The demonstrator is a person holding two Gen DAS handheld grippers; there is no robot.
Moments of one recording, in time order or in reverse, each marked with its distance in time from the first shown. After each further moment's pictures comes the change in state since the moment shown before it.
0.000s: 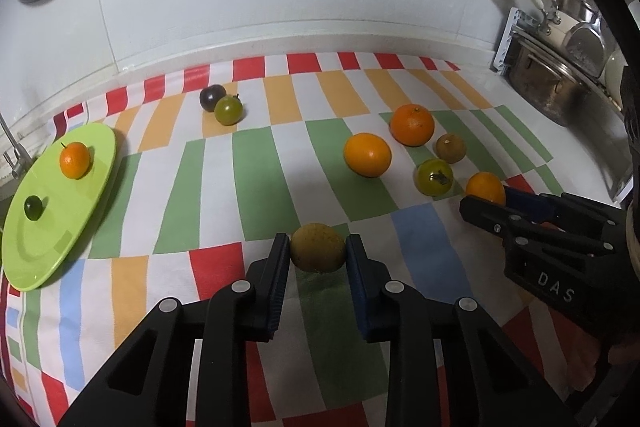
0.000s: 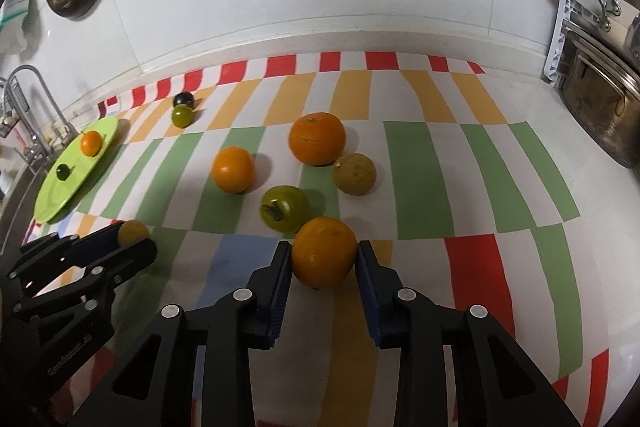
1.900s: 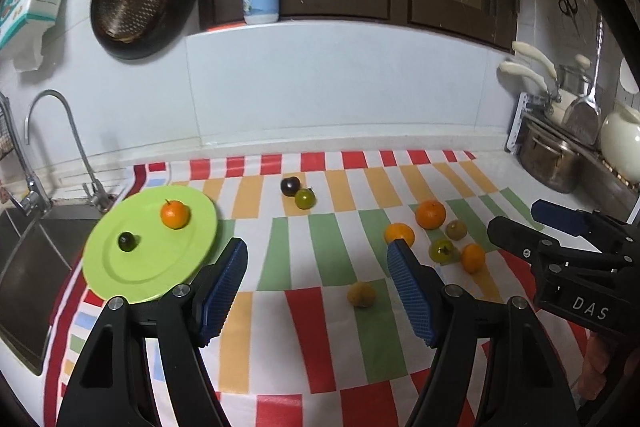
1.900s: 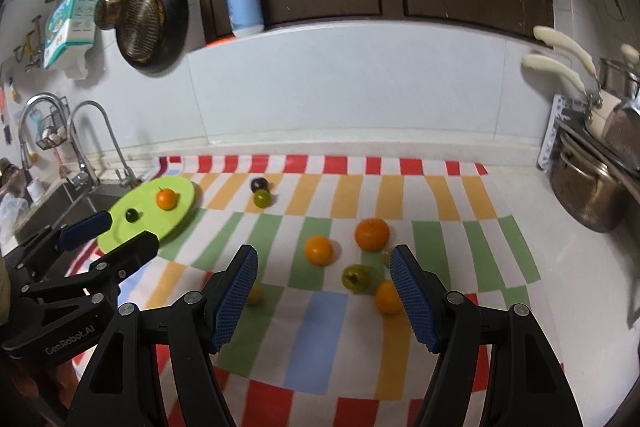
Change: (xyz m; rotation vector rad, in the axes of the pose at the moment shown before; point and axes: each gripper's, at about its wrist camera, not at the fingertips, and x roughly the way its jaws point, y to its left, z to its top) left arm -0.100 0.024 0.001 -0.062 -0.272 0.131; right arm -0.101 0.036 0.017 -0.072 -0.242 0.039
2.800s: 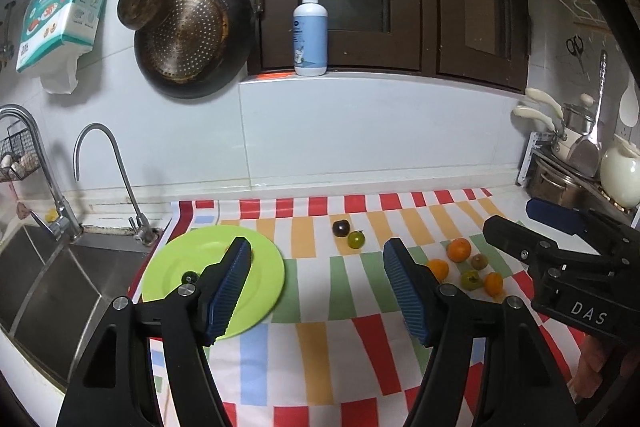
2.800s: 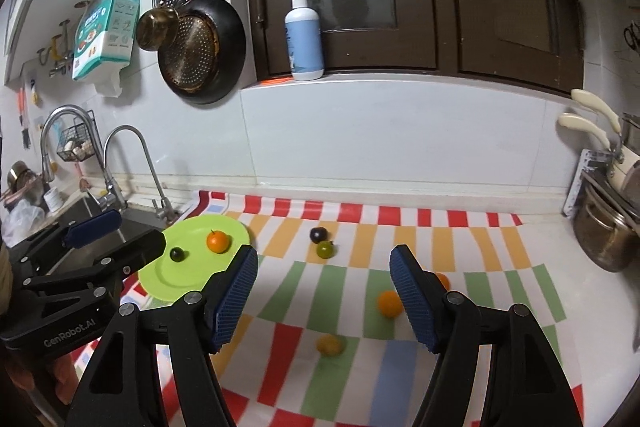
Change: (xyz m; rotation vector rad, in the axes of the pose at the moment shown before) left arm -0.057 0.066 0.030 -0.013 -0.101 0.031; right arm -0.031 0.081 0.040 -0.057 -0.123 0.055
